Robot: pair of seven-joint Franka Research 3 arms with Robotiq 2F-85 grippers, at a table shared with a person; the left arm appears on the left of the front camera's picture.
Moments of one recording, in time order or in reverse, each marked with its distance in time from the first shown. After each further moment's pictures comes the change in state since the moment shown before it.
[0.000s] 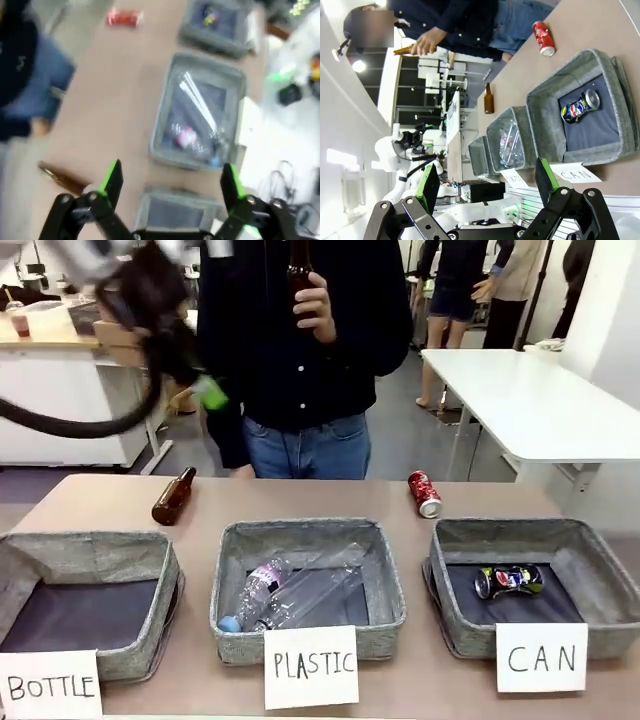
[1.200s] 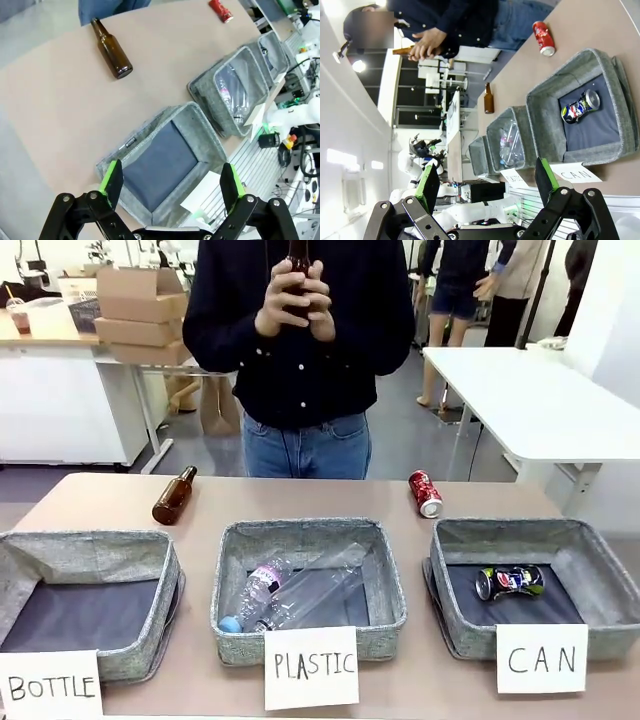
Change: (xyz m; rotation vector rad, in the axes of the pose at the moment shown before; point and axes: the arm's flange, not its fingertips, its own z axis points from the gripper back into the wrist) left arm -0.270 0.071 0.117 0.004 -0.178 0.666; right arm 0.000 0.000 0.000 0.000 0.001 0.000
